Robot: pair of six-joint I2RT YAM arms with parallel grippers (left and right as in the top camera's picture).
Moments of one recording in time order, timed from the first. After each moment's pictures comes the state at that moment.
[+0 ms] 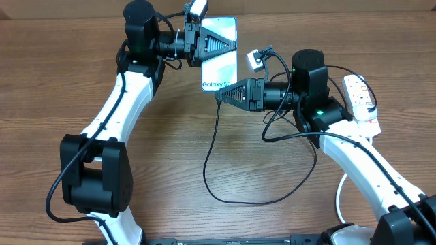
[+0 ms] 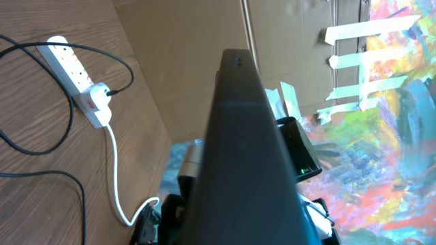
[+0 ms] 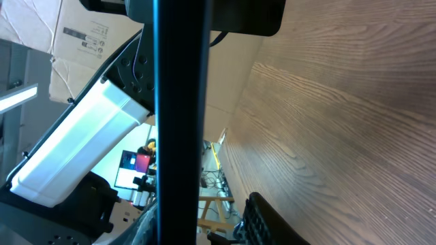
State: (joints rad) left arm -0.18 1.91 1.49 0.44 1.46 -1.32; right arm 0.35 1.50 1.06 0.10 -1.09 0.86
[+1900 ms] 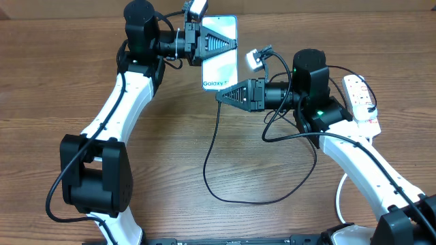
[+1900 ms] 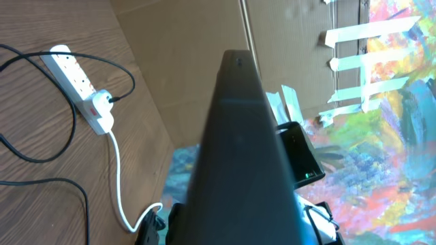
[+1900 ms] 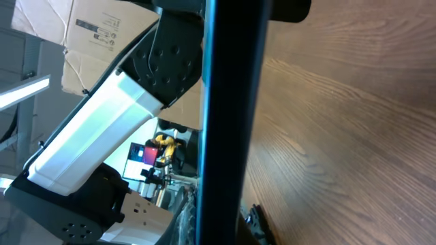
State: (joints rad) left arm -0.19 1.91 1.49 0.44 1.44 -1.31; right arm 0.35 1.50 1.06 0.15 -1.12 0.89
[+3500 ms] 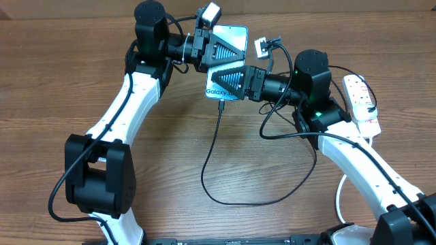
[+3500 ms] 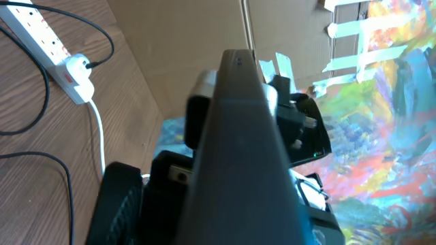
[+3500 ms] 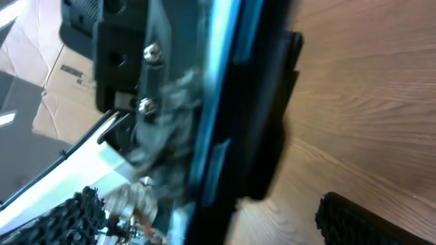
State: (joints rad) left arm -0.22 1.91 1.50 0.41 1.54 -1.30; right arm 0.35 1.50 1.05 0.28 -0.90 0.91
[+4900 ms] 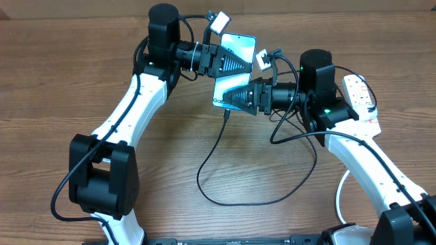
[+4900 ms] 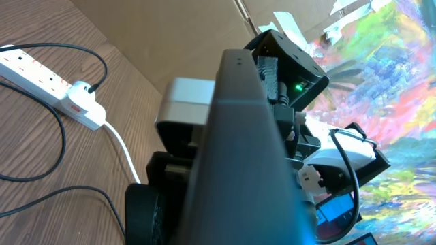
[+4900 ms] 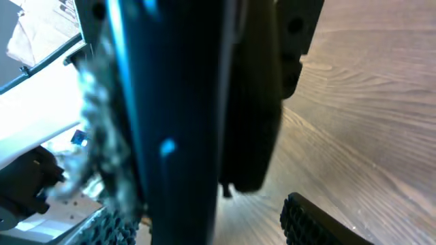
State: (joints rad) left arm -0.28 1.91 1.50 0.23 1.56 -0.80; right arm 0.29 1.50 1.05 0.04 -1.09 0.51
